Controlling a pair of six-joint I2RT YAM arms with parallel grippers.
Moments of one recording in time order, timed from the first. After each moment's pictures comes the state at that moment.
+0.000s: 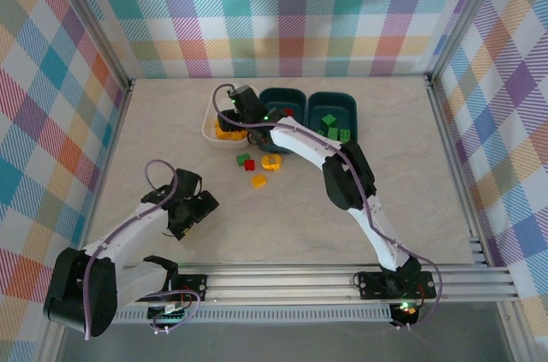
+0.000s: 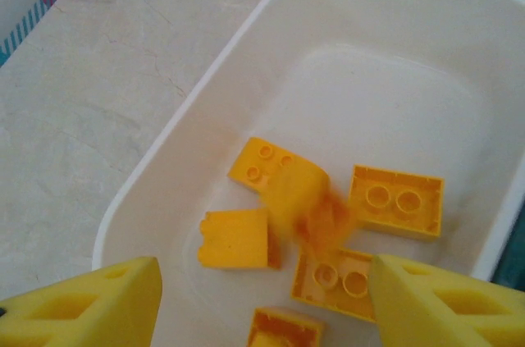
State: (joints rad) left arm -0.31 1.09 0.49 -0.64 -0.01 -1.01; right arm 0.79 2.38 2.10 -0.35 0.09 0.36
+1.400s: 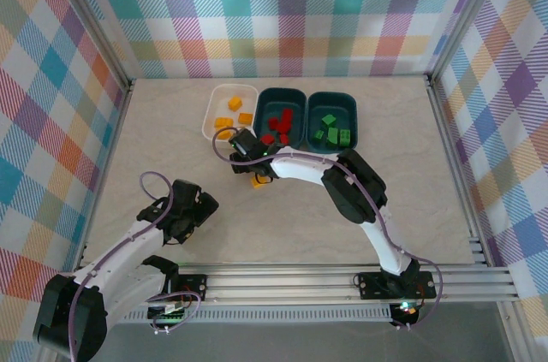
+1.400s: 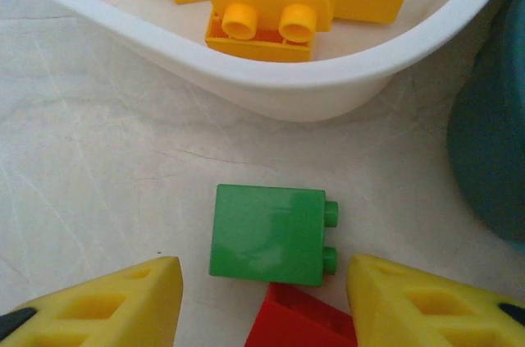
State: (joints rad) left arm -0.36 0.91 0.38 -0.58 -0.06 -1.11; right arm 0.92 2.22 1.63 -0.29 0.22 0.44
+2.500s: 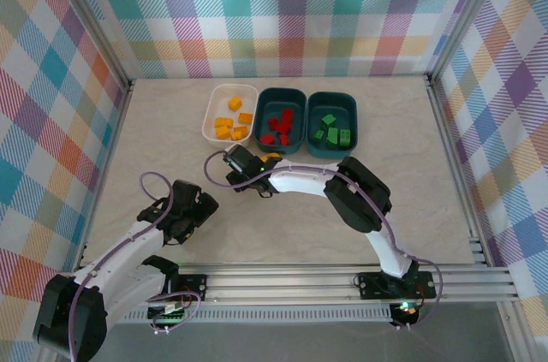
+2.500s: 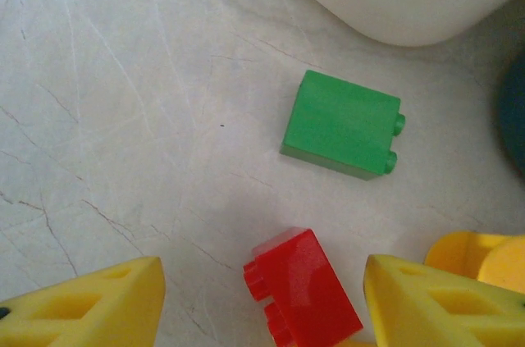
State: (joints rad) left arm -0.36 0.91 0.38 -0.57 -0.06 -1.11; right arm 1.00 2.14 1.51 -0.29 0.27 0.20
